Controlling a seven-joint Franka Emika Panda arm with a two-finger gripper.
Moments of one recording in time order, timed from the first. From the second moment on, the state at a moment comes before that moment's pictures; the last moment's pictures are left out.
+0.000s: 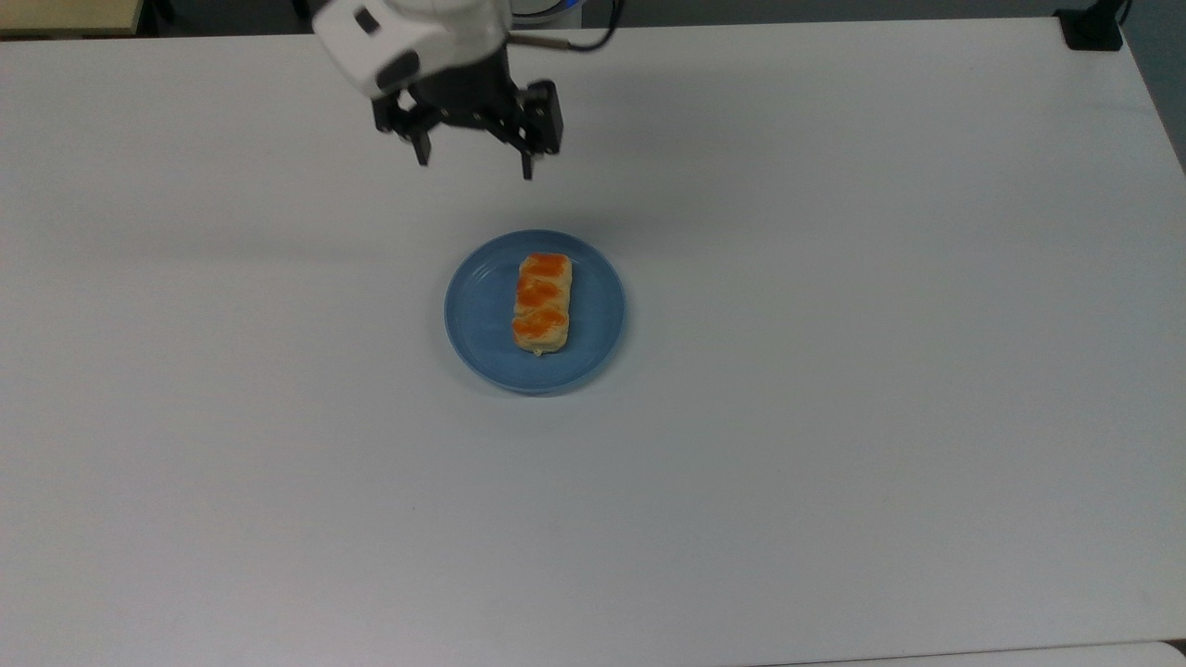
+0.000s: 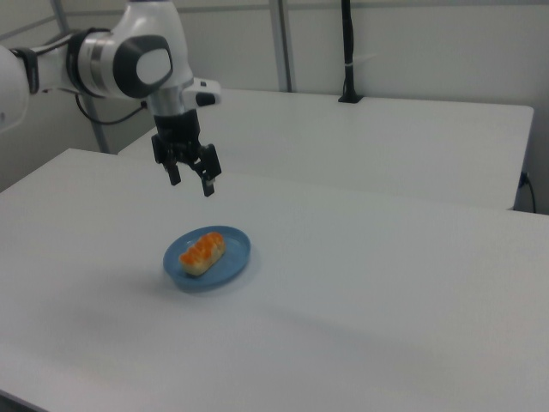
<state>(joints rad) 0.02 0.18 0.00 -1.62 -0.02 1.79 0.14</state>
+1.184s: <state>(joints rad) 0.17 0.42 -0.06 -1.69 -0.03 2.02 0.15</state>
